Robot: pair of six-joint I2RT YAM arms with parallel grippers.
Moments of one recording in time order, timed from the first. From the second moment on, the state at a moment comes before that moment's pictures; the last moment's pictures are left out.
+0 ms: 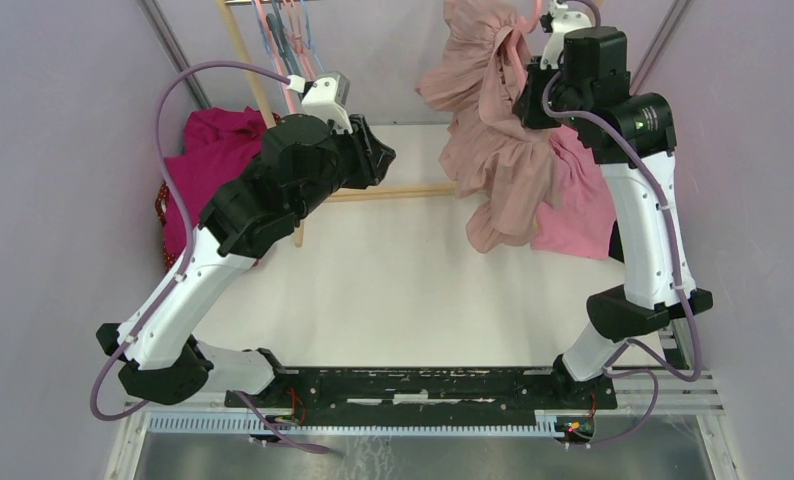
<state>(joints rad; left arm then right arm) -0.83 1.31 1.80 -0.74 -0.30 -0.48 0.36 1.68 2.38 -1.19 0.08 0.18</state>
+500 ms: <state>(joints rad) -0.83 1.33 1.81 -0.74 -0.29 -0.48 0.30 1.69 2.46 -1.12 0.01 0.18</state>
